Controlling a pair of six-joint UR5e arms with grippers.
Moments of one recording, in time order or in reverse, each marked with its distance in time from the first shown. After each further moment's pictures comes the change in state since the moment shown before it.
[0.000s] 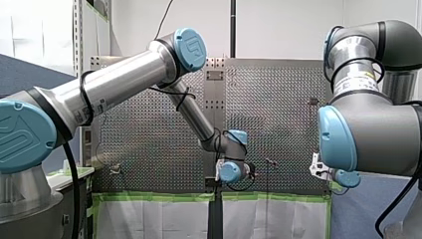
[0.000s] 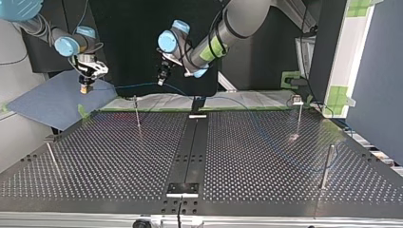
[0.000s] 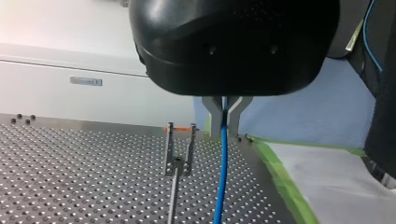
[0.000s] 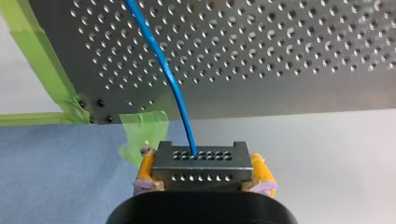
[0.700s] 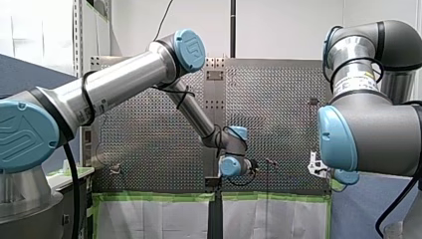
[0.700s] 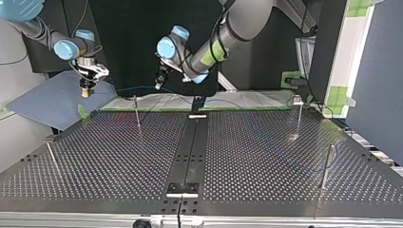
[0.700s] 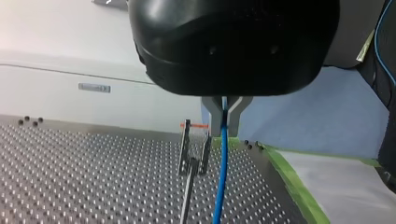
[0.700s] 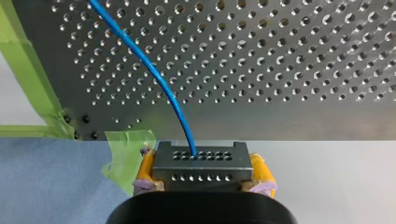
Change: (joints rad) left arm 0.027 -0.001 0.048 -0.054 0.068 -0.024; right arm 0.013 0.000 -0.042 0.031 -0.033 -0.053
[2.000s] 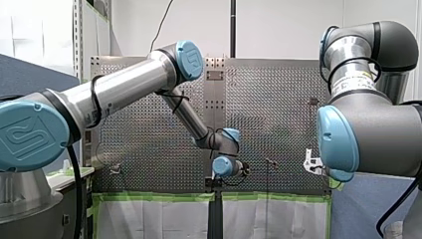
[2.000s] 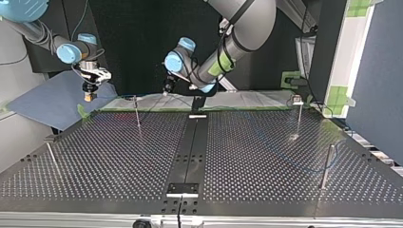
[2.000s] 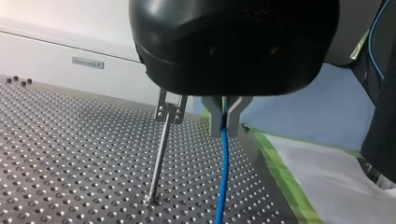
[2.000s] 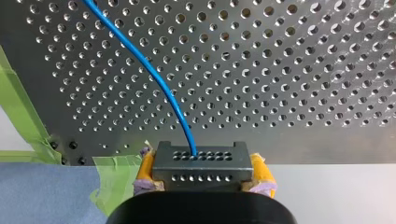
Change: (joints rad) left arm 0.077 -0.046 0.063 -0.078 0.075 -0.045; right arm 0.031 0.000 -0.030 0.007 0.001 0.014
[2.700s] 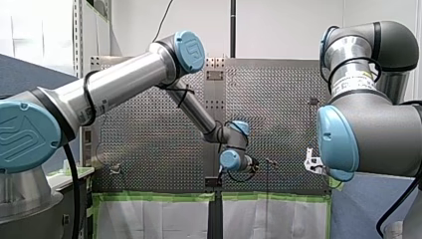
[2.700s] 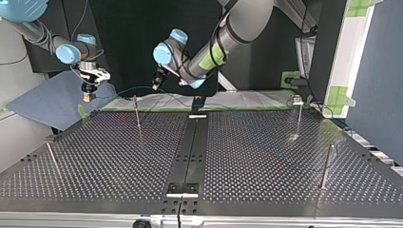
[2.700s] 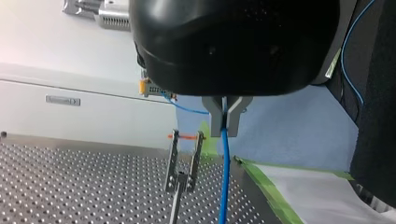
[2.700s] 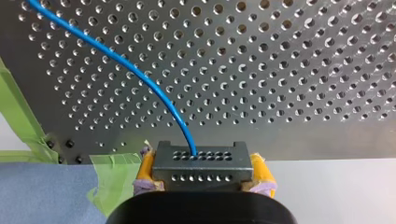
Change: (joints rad) left arm -0.075 0.045 0.007 -0.066 -0.013 0.104; right arm -0.004 0.000 -0.006 0.001 0.003 0.013
